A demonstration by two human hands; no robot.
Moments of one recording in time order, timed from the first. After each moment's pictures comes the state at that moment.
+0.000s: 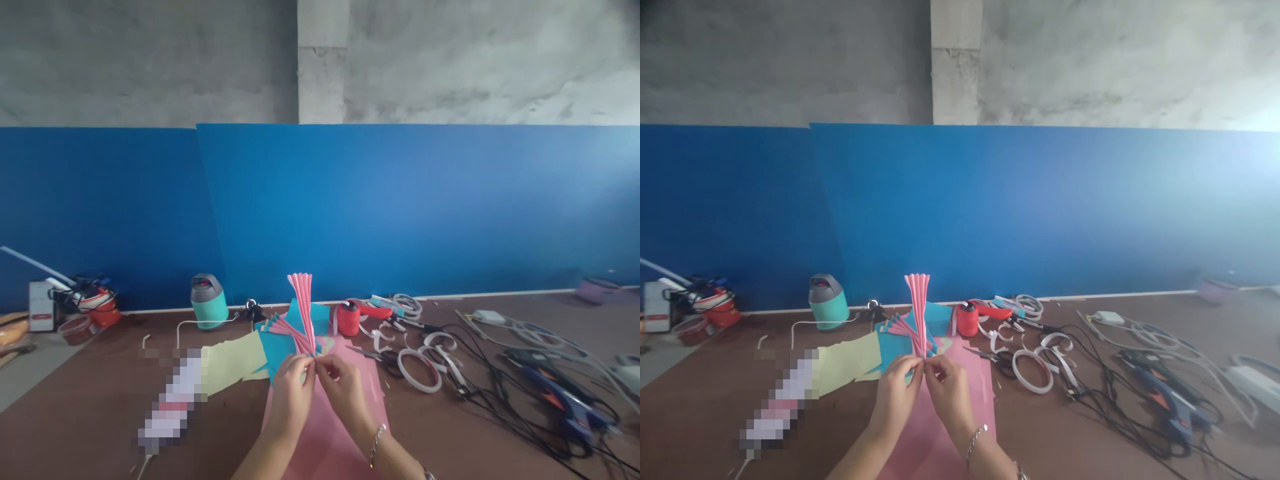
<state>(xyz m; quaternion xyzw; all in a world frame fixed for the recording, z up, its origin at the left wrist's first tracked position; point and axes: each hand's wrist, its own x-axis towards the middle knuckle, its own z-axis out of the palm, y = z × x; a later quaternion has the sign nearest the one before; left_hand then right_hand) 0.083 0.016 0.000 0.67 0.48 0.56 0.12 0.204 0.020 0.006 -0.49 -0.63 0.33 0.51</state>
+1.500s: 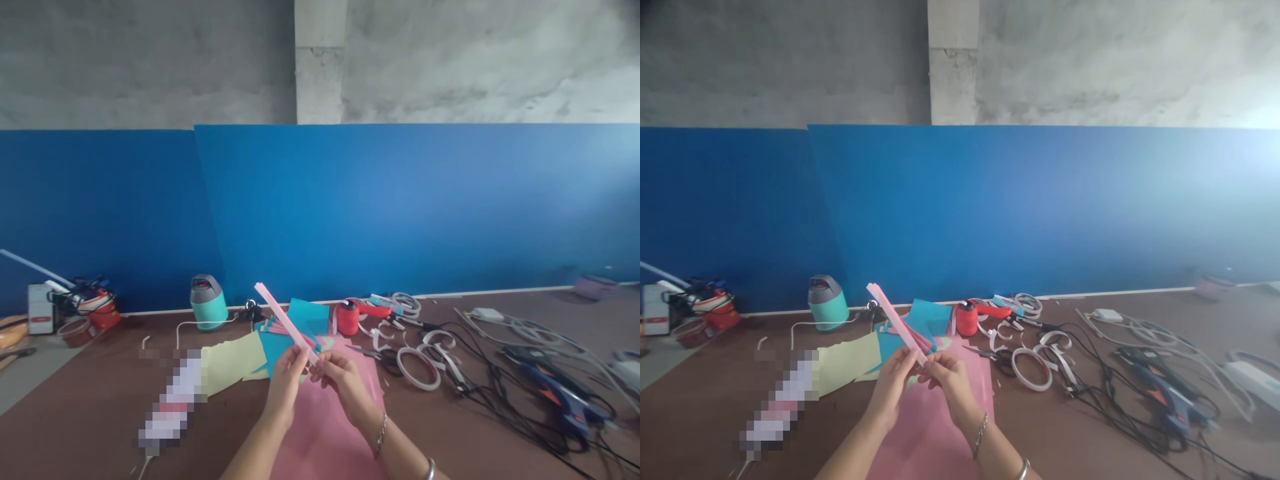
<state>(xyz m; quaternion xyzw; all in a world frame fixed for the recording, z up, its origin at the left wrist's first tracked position) 0.083 0.021 0.018 0.44 0.43 0.58 0.54 0.210 0.025 0.016 -0.39 -0.48 0.61 0.50</state>
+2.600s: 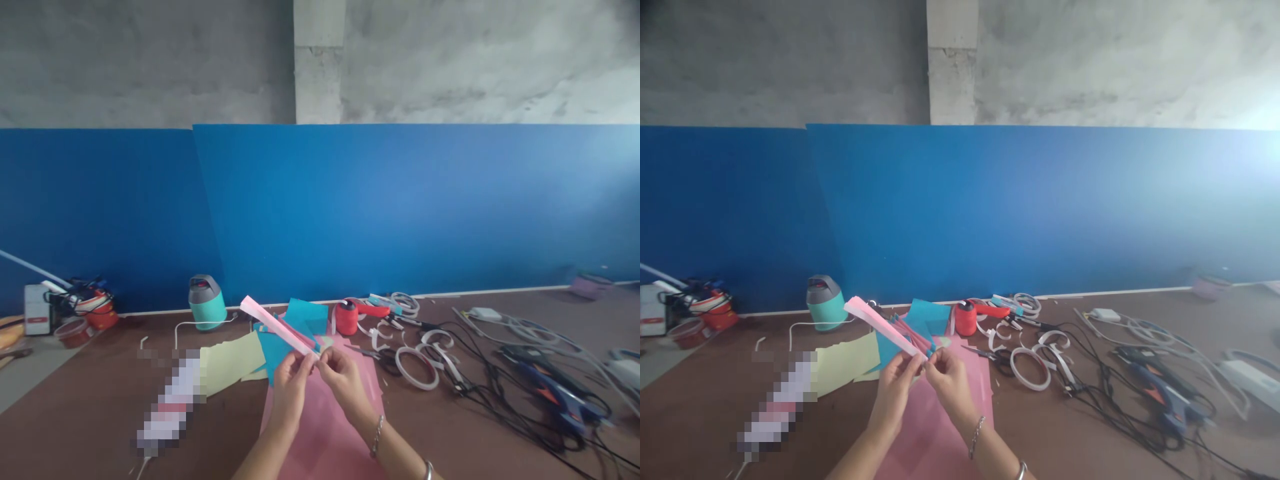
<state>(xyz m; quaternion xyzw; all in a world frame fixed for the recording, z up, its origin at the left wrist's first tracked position) 0.095 0.012 0.014 0.44 0.46 0.61 0.48 0.208 0.028 0.007 -0.43 -0.57 0.44 0.54</state>
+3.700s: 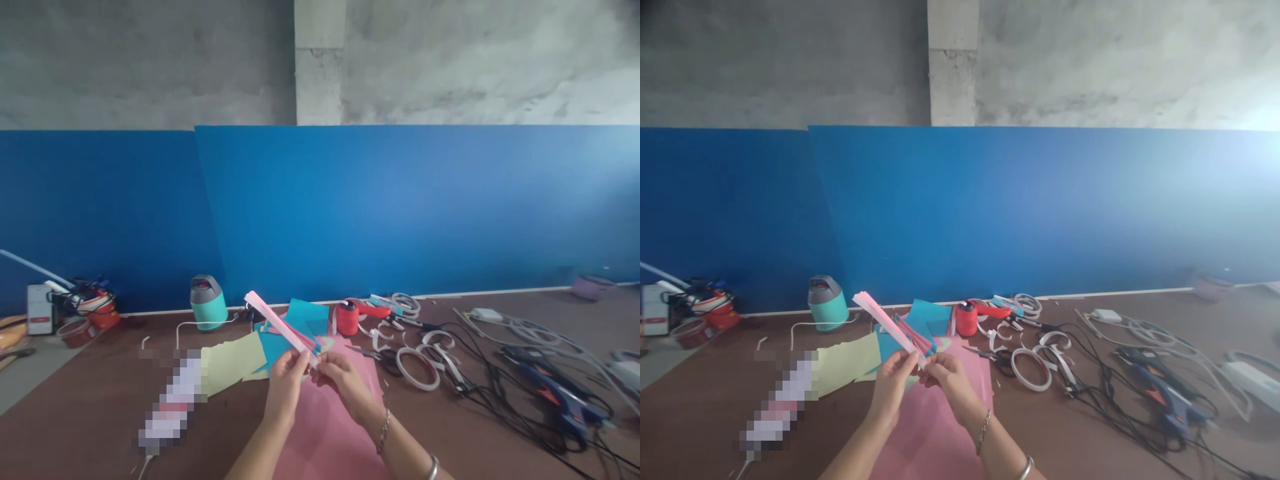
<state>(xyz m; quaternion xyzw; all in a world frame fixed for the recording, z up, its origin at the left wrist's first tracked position) 0.083 0.022 0.007 0.45 0.47 0.60 0.48 0.213 0.026 0.020 -0.37 -0.50 0.63 0.47</state>
